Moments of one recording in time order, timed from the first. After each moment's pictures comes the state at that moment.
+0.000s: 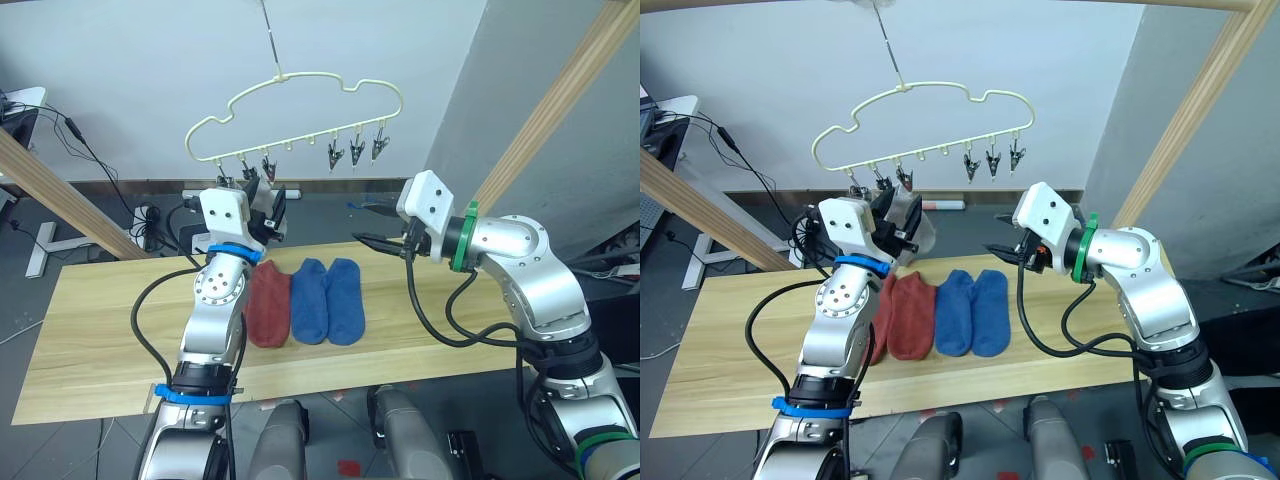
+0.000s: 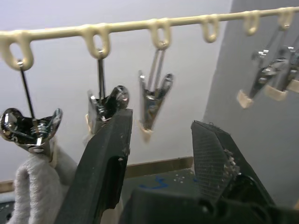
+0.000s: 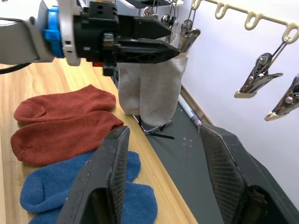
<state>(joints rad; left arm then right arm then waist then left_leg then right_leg) -0.46 0.22 0.06 0.07 -0.06 0.03 -0.13 -0.64 -0.48 0.16 -0.32 0.15 0.58 0.86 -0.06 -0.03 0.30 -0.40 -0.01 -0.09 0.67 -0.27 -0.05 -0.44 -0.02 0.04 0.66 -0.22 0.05</state>
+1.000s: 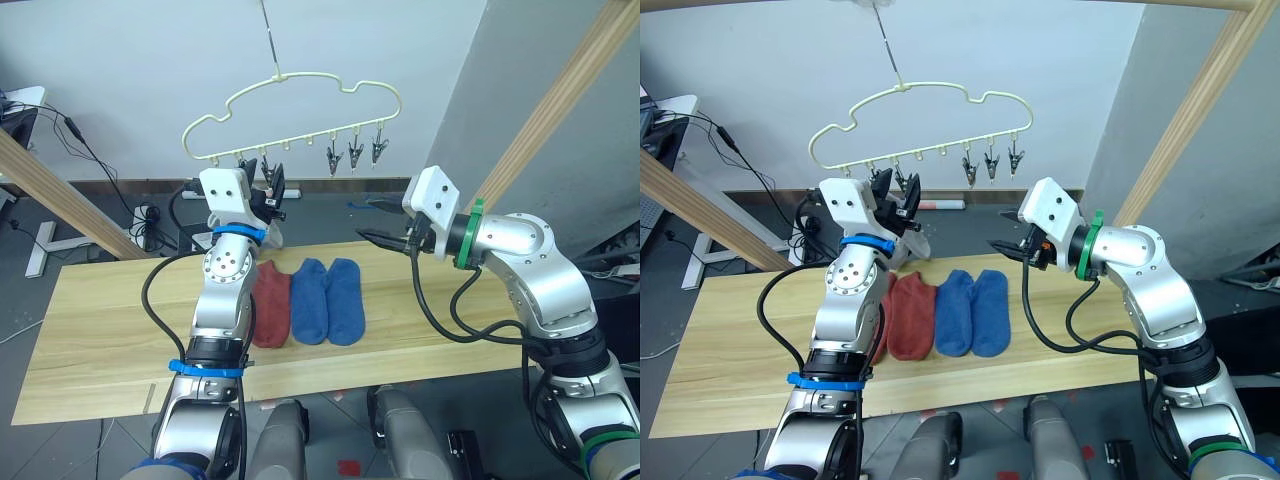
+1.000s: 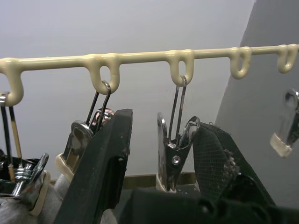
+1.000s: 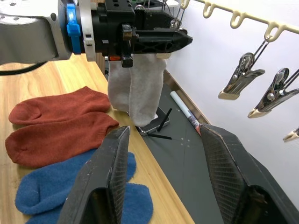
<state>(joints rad) -0.56 0.19 0.07 0.16 -0.06 0.02 -0.11 -0.64 -0.50 0.16 -0.31 0.20 0.57 0.83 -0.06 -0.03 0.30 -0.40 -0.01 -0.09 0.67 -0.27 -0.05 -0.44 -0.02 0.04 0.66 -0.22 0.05</state>
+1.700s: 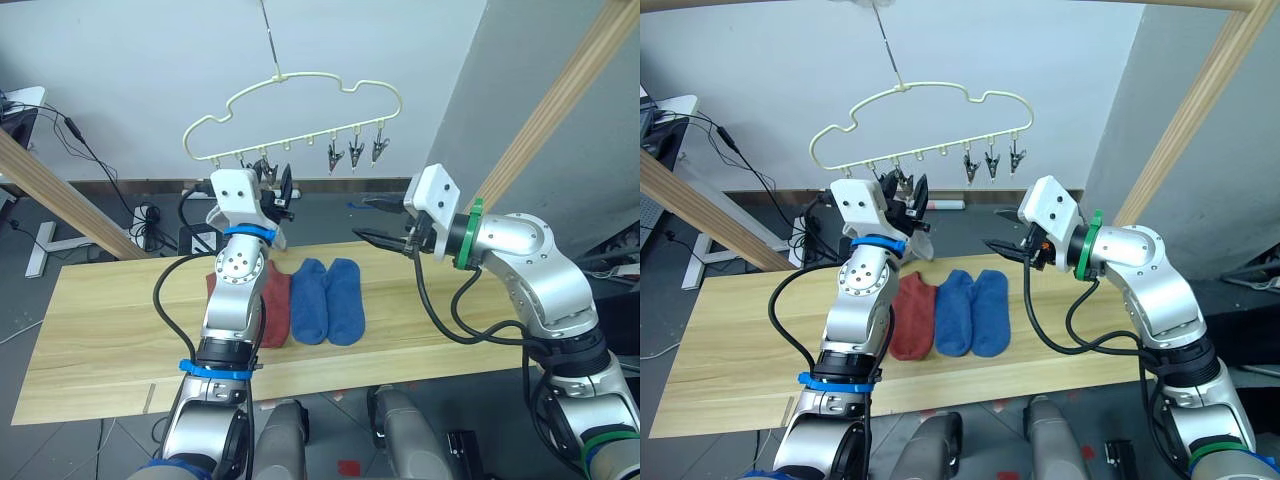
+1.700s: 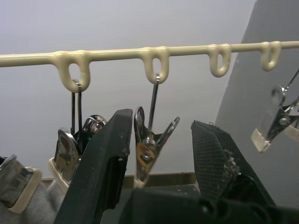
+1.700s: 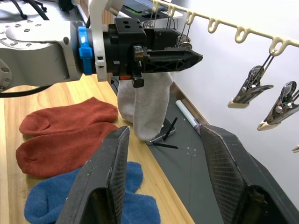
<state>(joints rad) -0.56 0.15 0.05 0.13 -0.03 0.04 -0.05 -0.64 -0.51 0.16 -0.31 0.25 0.56 0.83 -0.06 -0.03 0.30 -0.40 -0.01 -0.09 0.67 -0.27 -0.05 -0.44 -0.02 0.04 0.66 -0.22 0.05</state>
